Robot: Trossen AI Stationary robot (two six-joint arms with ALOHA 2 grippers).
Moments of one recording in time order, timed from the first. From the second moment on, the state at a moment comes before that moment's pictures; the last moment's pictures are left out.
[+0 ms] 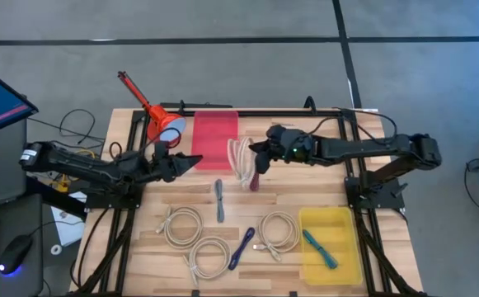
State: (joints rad) left arm -0.14 0.84 0.33 0.75 -0.34 -0.90; right arm -0.10 1.40 0.98 0.04 0.26 0.51
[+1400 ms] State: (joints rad) left arm -0.14 0.88 0.33 0.83 -0.35 -0.90; right arm -0.08 1.75 1.39 -0.08 0.18 0.35
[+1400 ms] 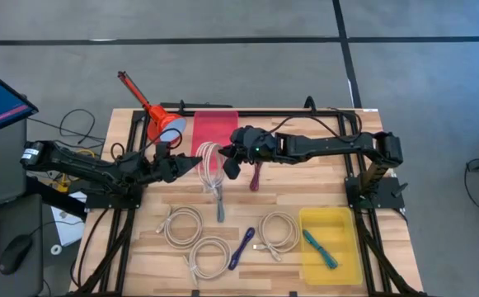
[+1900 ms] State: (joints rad) left arm -0.09 0.88 0.33 0.83 -0.33 -0.72; right arm -0.10 1.63 1.39 -0.27 0.13 0.33
